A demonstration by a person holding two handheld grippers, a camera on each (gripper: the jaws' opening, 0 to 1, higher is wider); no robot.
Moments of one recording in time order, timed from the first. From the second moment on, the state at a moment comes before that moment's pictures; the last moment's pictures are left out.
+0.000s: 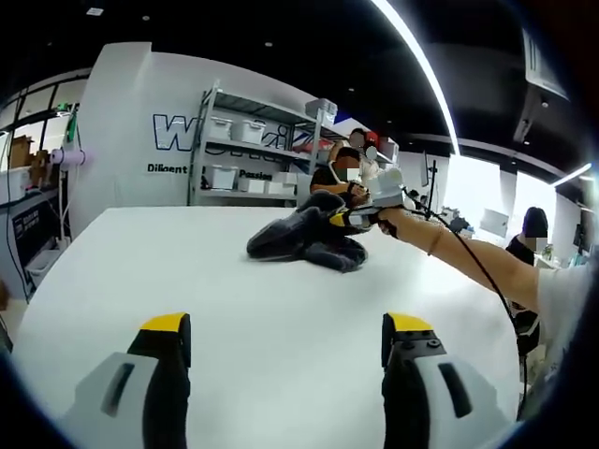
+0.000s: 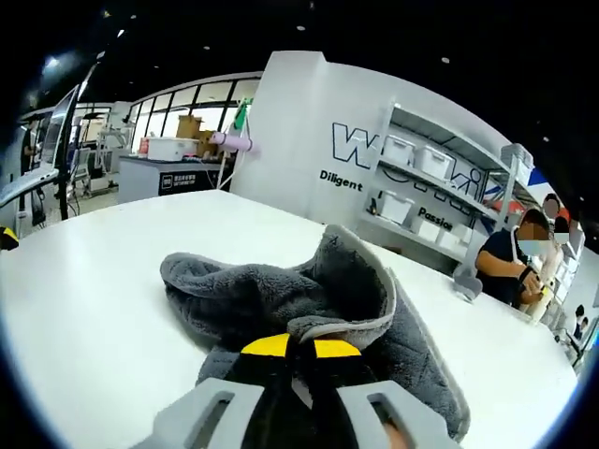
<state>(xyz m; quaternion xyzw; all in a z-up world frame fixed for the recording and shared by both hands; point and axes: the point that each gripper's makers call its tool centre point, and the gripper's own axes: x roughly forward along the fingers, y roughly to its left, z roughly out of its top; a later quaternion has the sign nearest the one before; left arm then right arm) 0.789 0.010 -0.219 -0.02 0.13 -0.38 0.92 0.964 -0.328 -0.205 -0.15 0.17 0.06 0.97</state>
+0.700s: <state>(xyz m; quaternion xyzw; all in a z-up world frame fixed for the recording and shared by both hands) 0.789 0.008 -0.221 -0.01 0.13 -0.38 0.92 0.937 -0.332 -0.119 -0.19 0.09 0.06 0.98</state>
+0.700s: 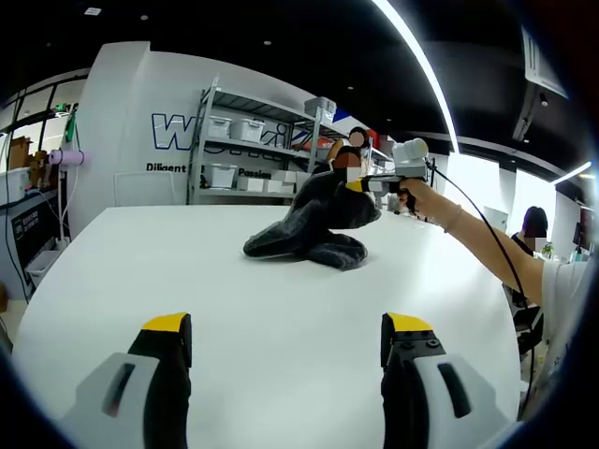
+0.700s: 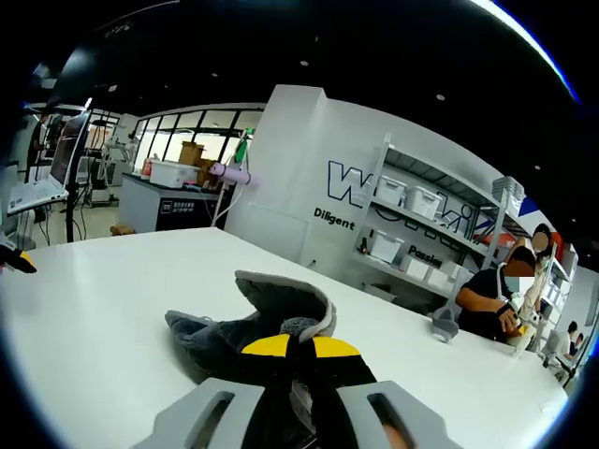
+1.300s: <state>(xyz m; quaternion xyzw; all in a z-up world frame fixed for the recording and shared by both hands) 0.789 0.011 -0.222 -0.01 0.14 -0.37 0.92 0.900 -0.320 -0.045 -0.23 0.00 0.06 0.97</state>
